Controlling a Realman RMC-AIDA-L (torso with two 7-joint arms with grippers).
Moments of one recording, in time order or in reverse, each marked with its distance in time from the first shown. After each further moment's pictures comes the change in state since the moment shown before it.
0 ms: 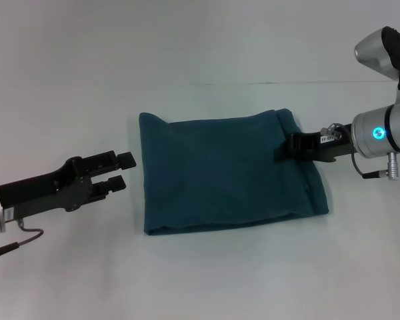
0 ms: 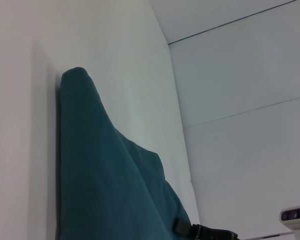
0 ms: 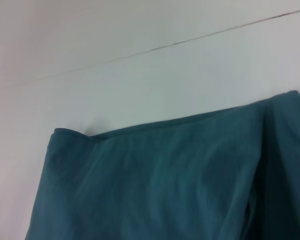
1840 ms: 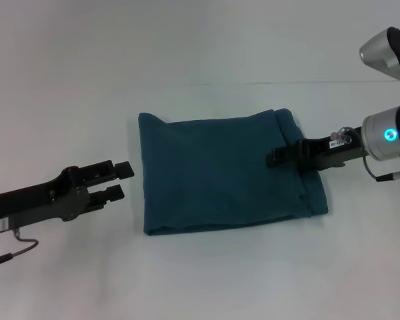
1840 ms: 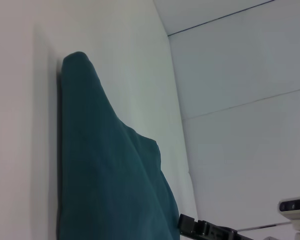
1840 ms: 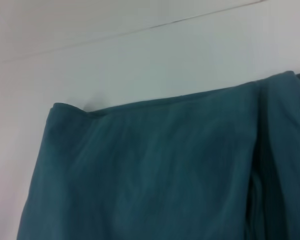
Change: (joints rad) left arm 0.029 -0.005 0.006 0.028 0.004 0.041 -0.011; right arm 0.000 -0.021 0.014 -0.018 -0.048 -0.088 -0.006
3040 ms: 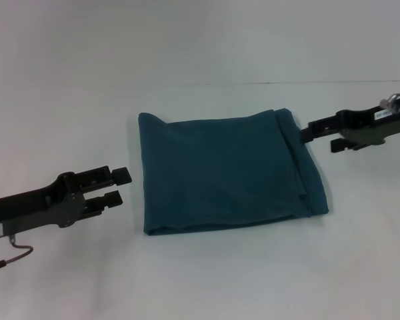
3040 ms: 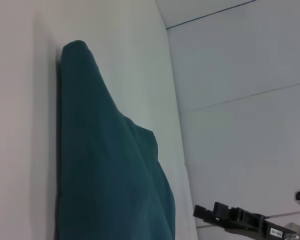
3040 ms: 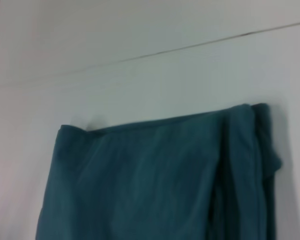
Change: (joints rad) left arm 0.013 0.008 -0.001 0.002 0.002 0.037 -0.006; right arm 0.005 -0.117 0.077 -0.055 -0.012 -0.207 0.035
